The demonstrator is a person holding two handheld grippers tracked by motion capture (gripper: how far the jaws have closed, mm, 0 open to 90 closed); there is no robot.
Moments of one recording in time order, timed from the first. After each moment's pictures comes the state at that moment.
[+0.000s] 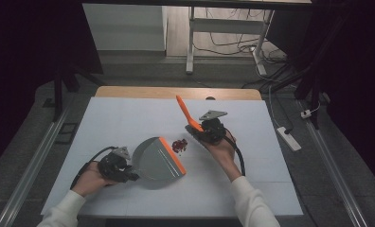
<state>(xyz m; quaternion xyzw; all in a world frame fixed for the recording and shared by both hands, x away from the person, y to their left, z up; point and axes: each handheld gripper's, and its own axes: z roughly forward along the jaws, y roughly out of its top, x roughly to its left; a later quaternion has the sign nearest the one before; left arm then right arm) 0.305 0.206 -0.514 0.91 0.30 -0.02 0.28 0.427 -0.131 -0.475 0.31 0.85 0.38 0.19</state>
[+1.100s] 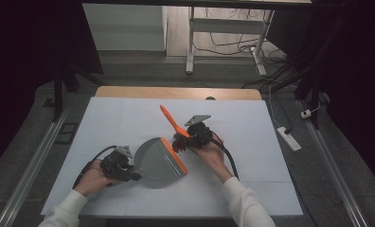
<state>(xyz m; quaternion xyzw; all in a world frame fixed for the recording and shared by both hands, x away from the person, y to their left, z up) 0.311 0.202 -0.518 0.91 0.30 -0.04 0.28 0.419 -0.091 -0.491 0.27 0.88 0.36 0.15</state>
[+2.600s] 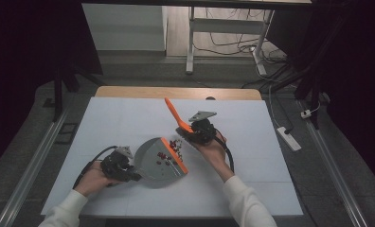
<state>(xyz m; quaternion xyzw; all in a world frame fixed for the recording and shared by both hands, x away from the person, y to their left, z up) 0.311 0.202 -0.520 0.91 0.30 -0.04 0.28 0.425 -0.101 -0.480 0.29 0.86 0.39 0.17</state>
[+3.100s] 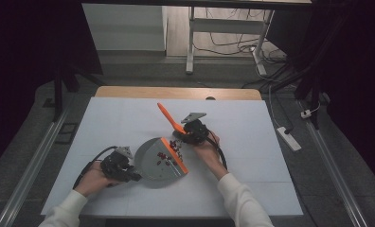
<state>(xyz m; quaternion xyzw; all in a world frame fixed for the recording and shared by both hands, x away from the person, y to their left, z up) 0.311 0.202 -0.521 0.91 0.30 -0.03 0.28 0.432 -0.081 -0.495 0.27 0.88 0.36 0.17</state>
